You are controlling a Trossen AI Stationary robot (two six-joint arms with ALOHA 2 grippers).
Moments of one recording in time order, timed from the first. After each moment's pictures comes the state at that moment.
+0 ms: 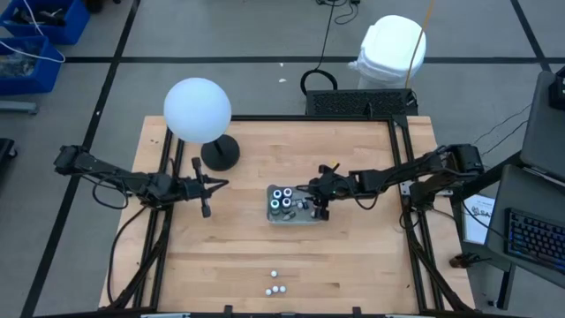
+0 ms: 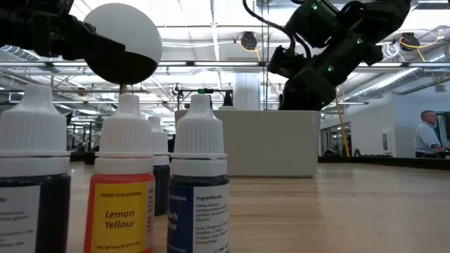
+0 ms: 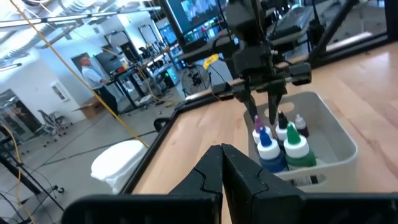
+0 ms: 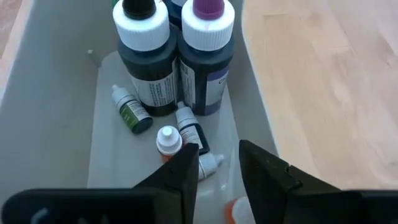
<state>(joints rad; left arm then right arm) -0.30 0.52 0.18 0.32 -0.52 0.39 0.02 1.54 0.71 0.09 0.13 0.06</state>
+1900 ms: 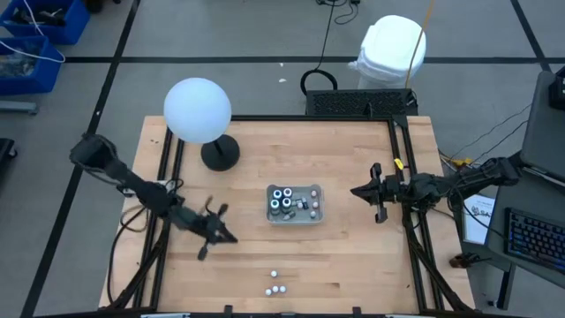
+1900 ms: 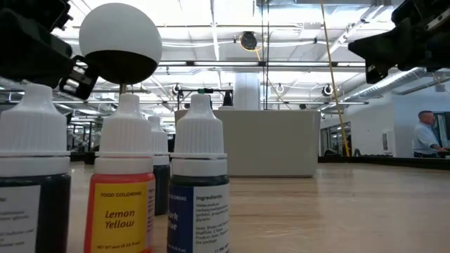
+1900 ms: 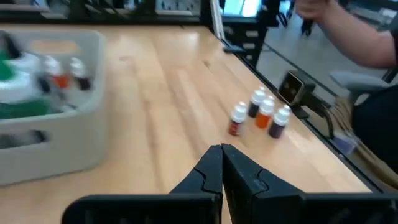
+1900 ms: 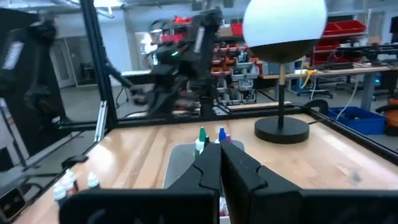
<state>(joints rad) -0.57 1.20 0.20 0.72 -0.17 -0.19 0.23 0.31 0.02 0.37 0.24 0.07</state>
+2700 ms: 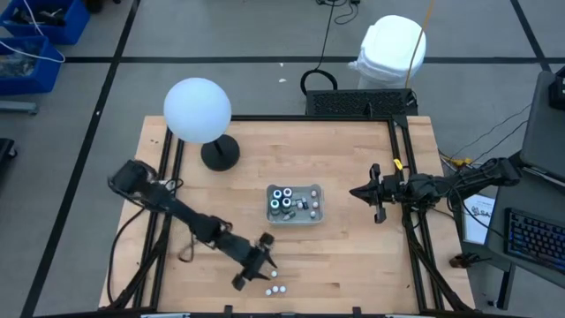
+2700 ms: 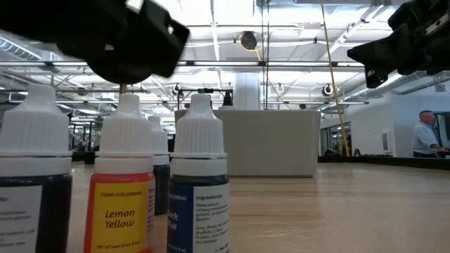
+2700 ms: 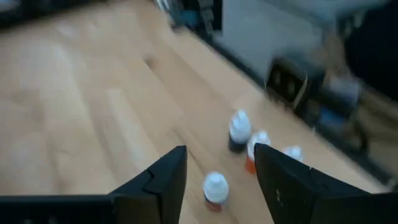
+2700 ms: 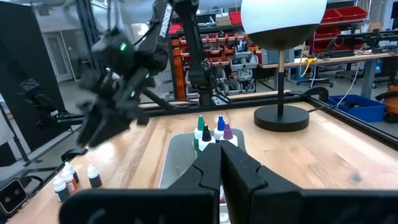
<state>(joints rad) -0.52 1.78 0.84 0.45 0.05 0.08 0.22 0.32 0.02 0.34 0.23 0.10</state>
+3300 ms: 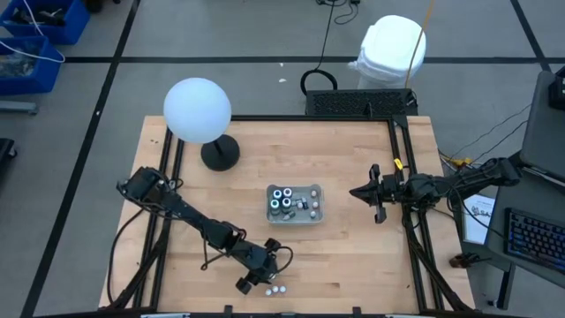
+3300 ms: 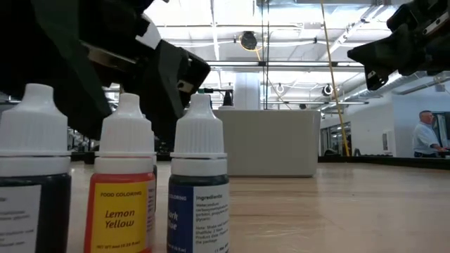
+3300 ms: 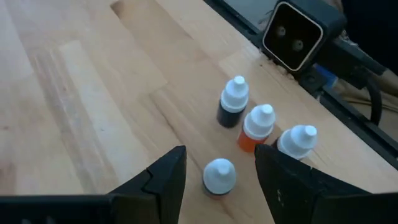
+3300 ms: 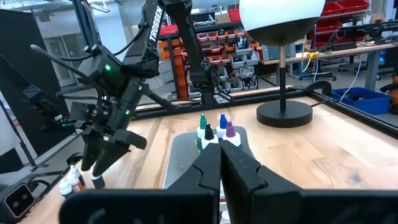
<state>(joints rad) -0.51 1.91 1.00 0.21 0.12 0.07 0.22 0.32 0.02 0.33 0.23 0.14</state>
